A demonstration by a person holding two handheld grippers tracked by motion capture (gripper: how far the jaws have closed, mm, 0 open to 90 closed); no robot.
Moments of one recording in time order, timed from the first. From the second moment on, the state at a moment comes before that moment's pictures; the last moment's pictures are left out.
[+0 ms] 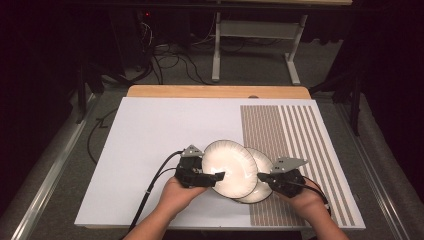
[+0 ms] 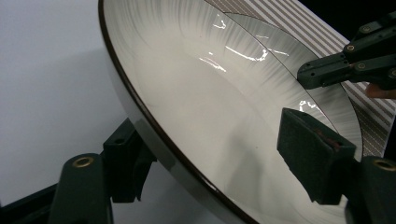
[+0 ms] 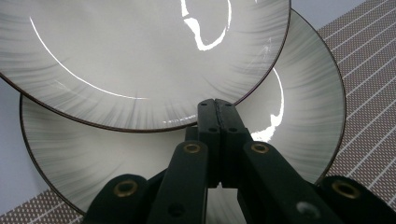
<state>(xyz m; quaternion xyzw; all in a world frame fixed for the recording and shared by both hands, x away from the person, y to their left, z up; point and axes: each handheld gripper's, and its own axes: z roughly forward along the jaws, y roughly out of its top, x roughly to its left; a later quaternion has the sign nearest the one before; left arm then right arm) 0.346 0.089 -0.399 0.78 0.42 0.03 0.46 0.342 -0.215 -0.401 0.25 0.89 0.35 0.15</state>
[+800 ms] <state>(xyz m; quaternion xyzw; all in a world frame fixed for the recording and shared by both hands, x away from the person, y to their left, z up) 0.351 0.100 -0.399 0.76 0.47 -0.01 0.45 0.339 -0.216 -0.398 0.26 0.89 0.35 0.15</state>
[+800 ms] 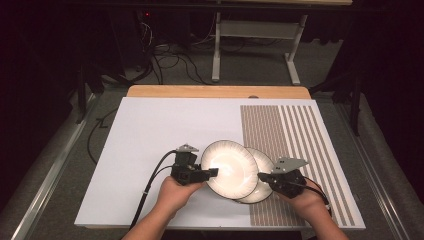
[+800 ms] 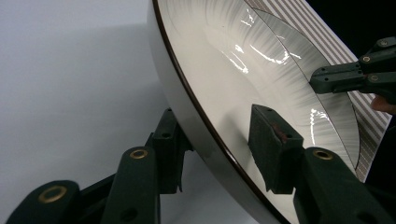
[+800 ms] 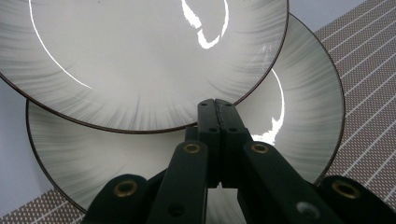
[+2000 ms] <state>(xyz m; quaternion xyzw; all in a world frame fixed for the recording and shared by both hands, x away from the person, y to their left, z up) 0.349 0.114 -0.398 0.72 0.49 -0.02 0.50 0.334 -0.227 -0.388 0.27 0.87 0.38 0.17</state>
